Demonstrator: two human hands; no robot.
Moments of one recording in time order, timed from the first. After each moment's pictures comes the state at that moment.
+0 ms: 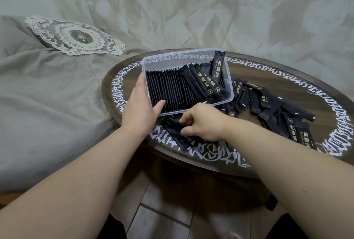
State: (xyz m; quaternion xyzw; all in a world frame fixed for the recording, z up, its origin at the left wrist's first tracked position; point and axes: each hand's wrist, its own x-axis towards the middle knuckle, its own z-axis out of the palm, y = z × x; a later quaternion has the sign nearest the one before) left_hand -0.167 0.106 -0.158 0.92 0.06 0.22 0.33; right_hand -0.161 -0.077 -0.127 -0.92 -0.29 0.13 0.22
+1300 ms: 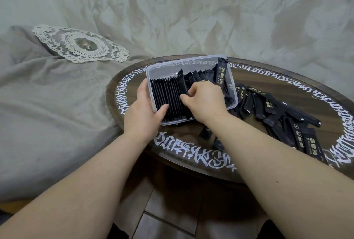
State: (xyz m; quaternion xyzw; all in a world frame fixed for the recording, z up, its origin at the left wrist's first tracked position) left_hand -0.175 0.105 -0.147 0.91 0.09 0.22 0.33; right_hand -0.131 -0.049 -0.115 -0.94 -0.12 -0.13 0.30
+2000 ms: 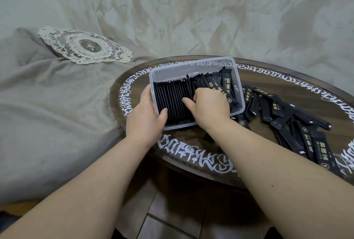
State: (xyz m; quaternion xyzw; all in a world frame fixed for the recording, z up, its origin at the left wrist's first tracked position) left_hand -0.170 0.111 -0.152 0.92 0.09 0.22 0.32; right_hand -0.124 -0.043 -0.128 -0.96 -0.10 -0.13 0.20
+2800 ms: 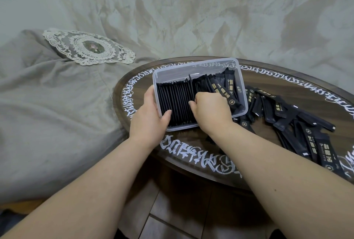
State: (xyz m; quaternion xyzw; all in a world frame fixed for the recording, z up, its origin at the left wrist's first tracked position) left_hand -0.173 0.109 -0.153 0.92 0.08 0.21 0.33; right_hand -0.127 -0.045 -0.130 -0.97 -0.14 -0.14 0.16
